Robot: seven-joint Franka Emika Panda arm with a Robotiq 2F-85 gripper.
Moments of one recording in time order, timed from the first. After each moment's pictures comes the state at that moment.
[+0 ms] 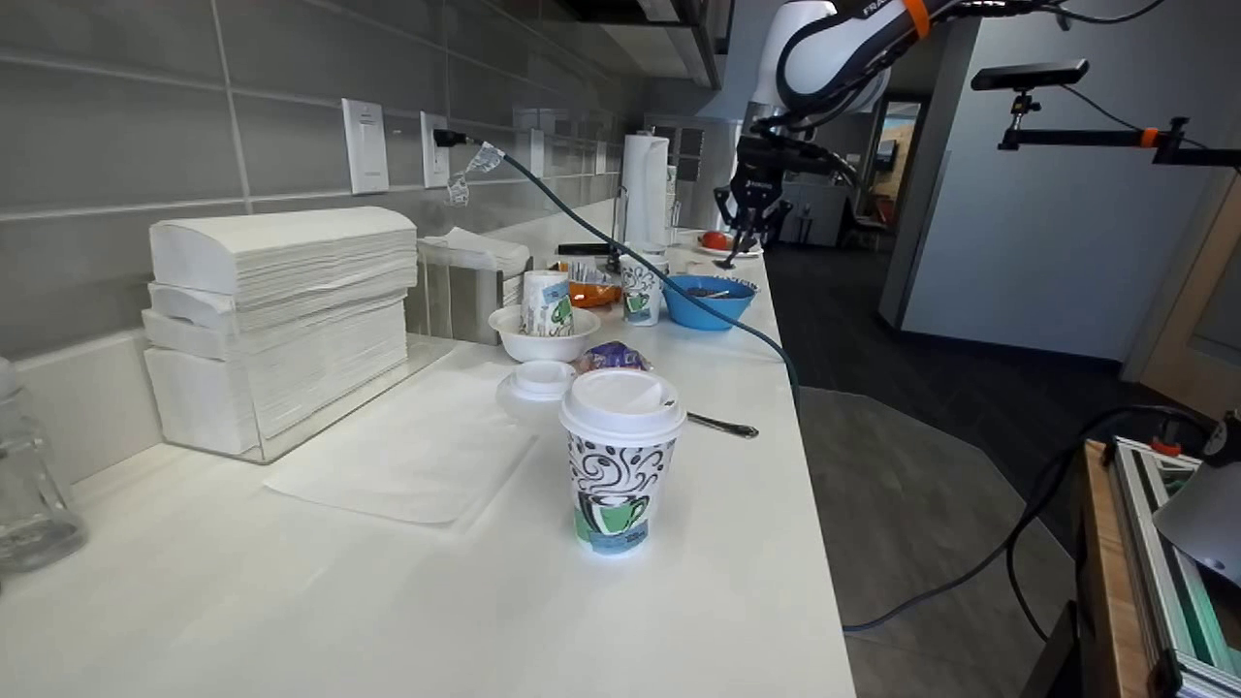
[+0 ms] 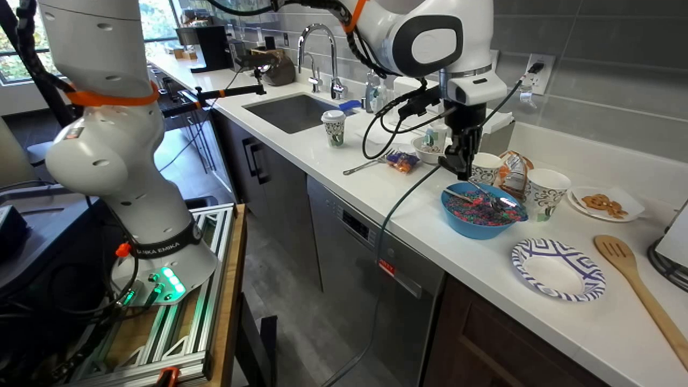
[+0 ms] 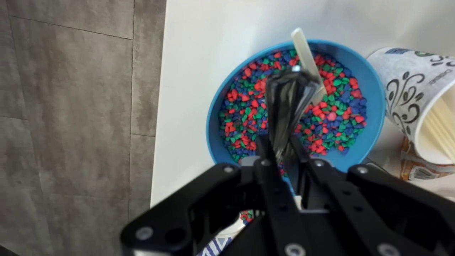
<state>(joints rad) 0.05 0.24 -0.15 -1.96 -0.08 2.37 0.86</state>
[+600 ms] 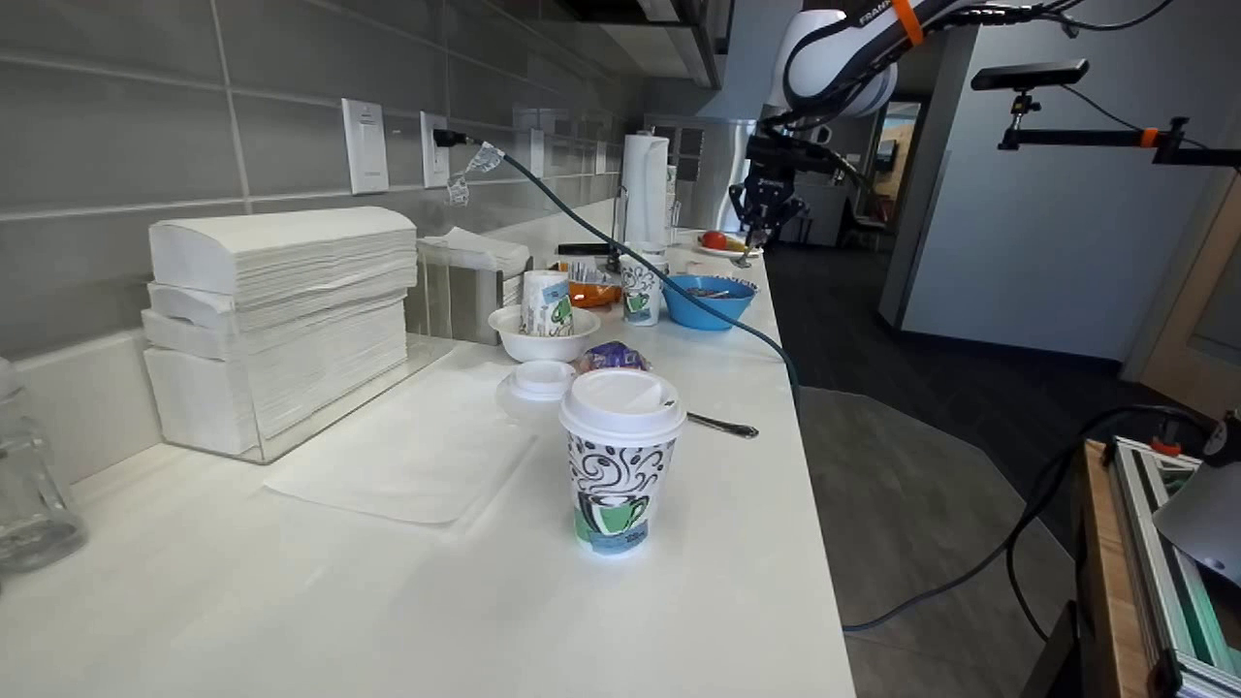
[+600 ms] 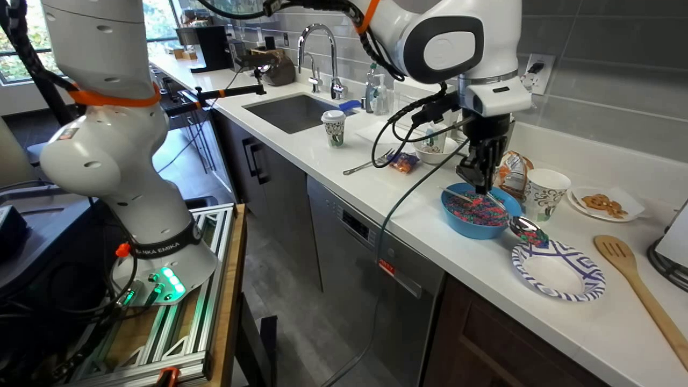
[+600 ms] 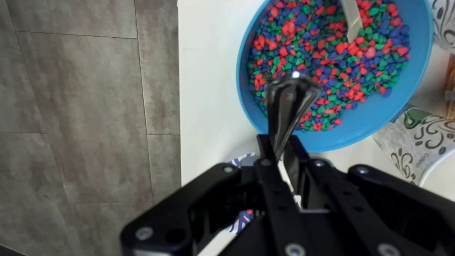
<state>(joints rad) -0.03 0.27 -0.17 -1.91 -0.04 2.37 0.88</state>
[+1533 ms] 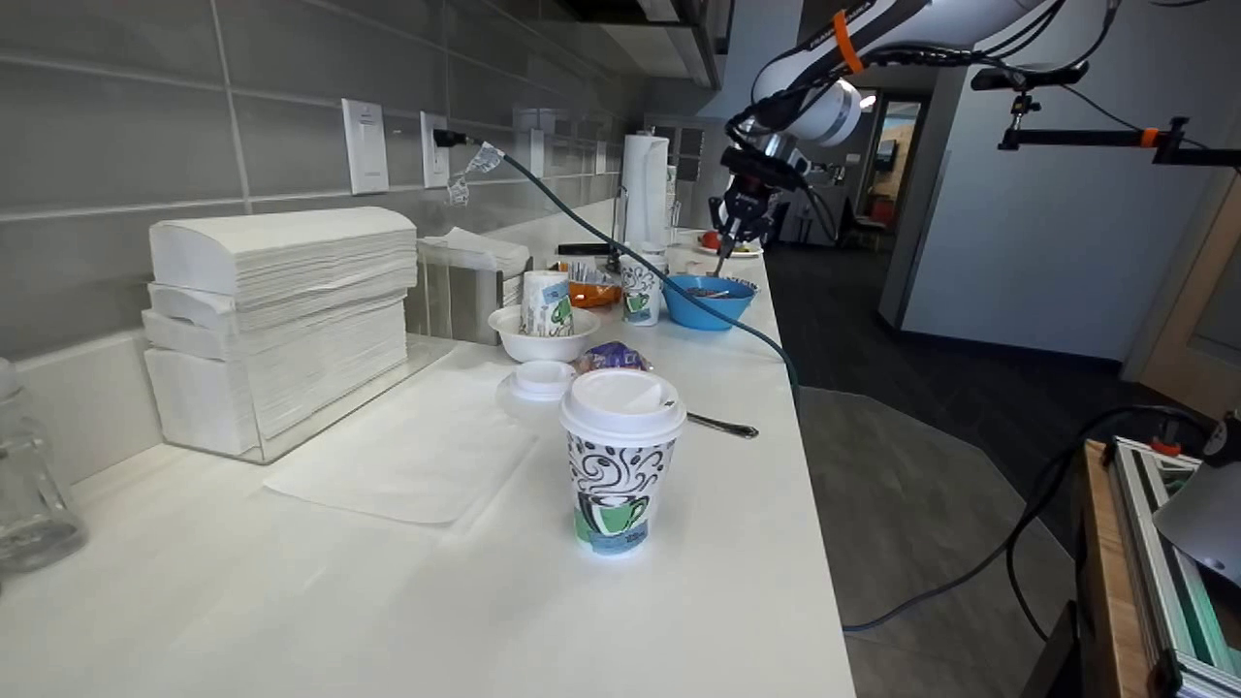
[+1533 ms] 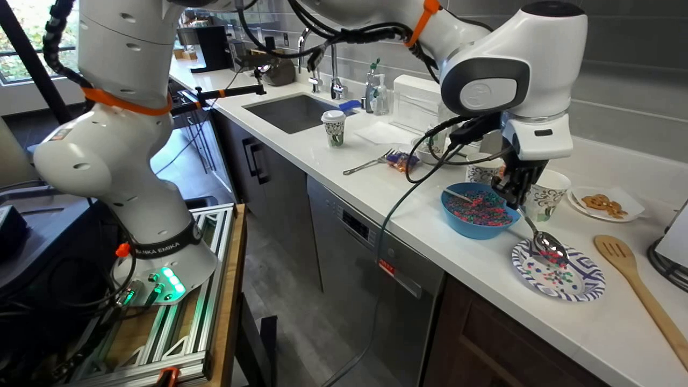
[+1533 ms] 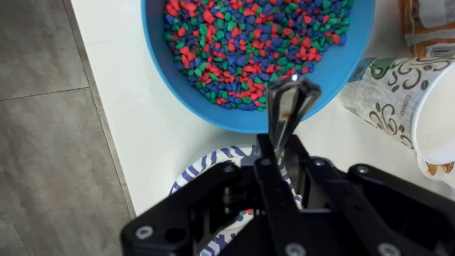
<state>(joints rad) -0.13 0.49 -0.14 -1.67 0.29 2.37 0.78</state>
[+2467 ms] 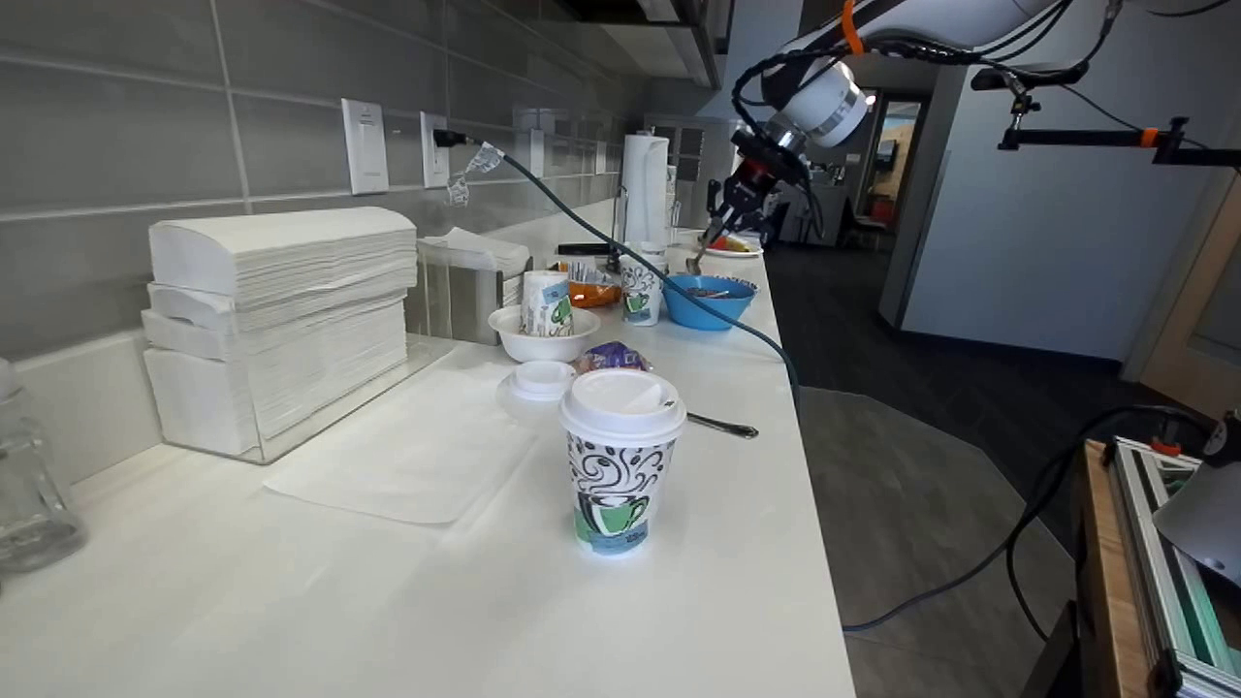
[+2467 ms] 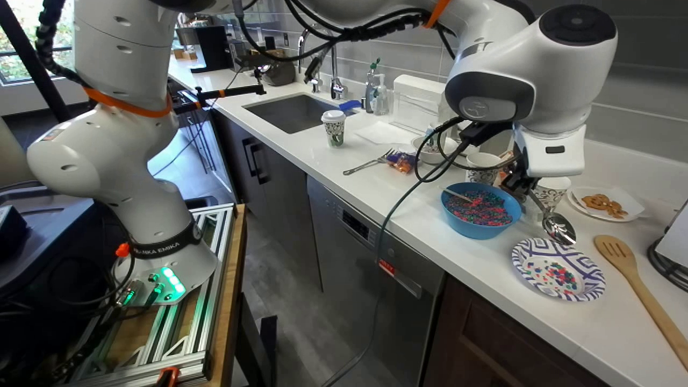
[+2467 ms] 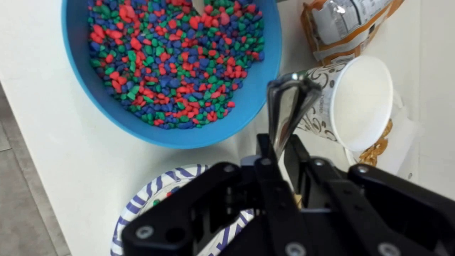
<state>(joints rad) -0.25 0.50 -0.05 -1.64 0.65 2.37 0.54</state>
